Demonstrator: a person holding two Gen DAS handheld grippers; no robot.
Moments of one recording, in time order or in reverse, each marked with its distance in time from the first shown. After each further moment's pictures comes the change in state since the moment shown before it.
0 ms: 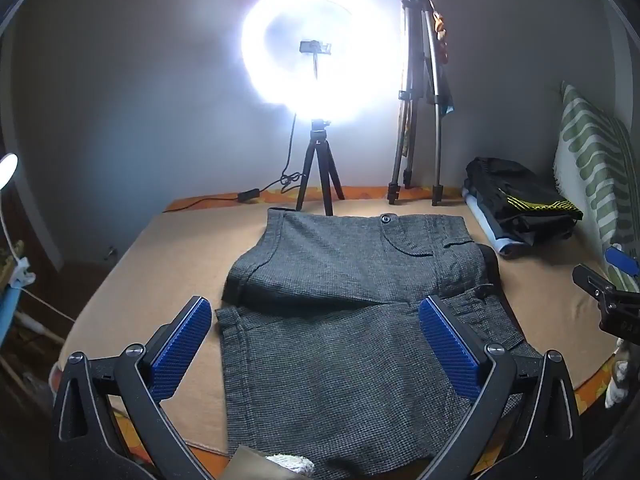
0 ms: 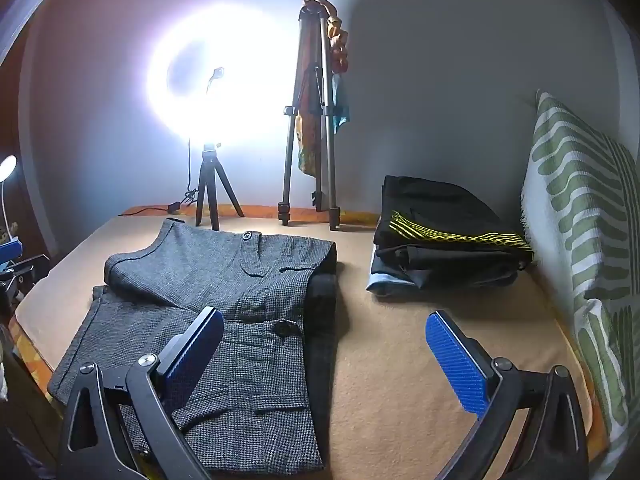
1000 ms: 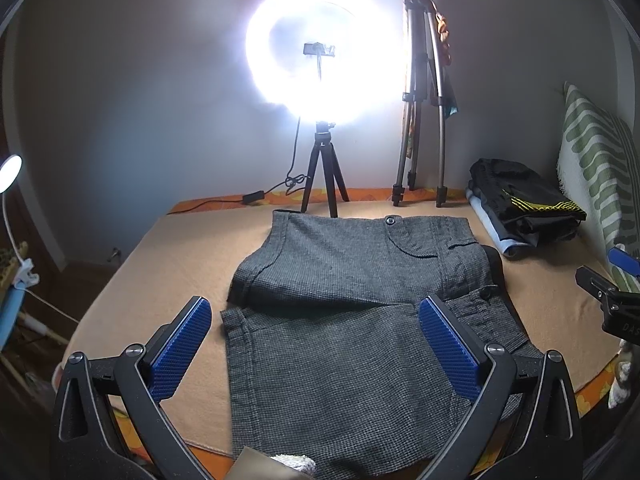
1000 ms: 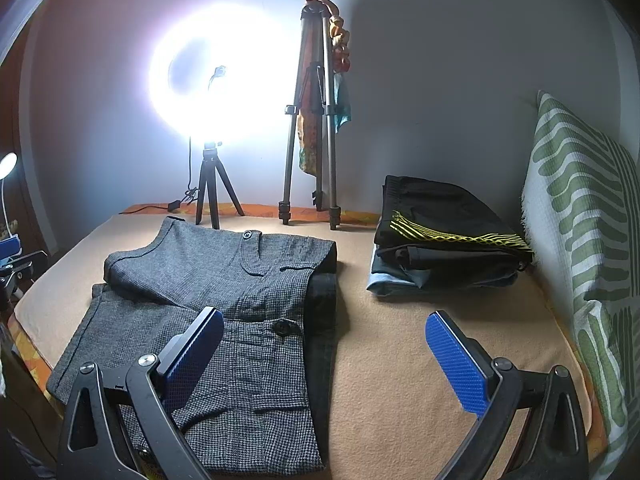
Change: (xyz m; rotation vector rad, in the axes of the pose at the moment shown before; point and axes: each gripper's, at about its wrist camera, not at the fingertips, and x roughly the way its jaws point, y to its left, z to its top) left arm -0.004 0.006 -0.003 0.003 -0.013 0.012; right arm 0.000 -0.001 -0.004 -0.003 -0.008 0.002
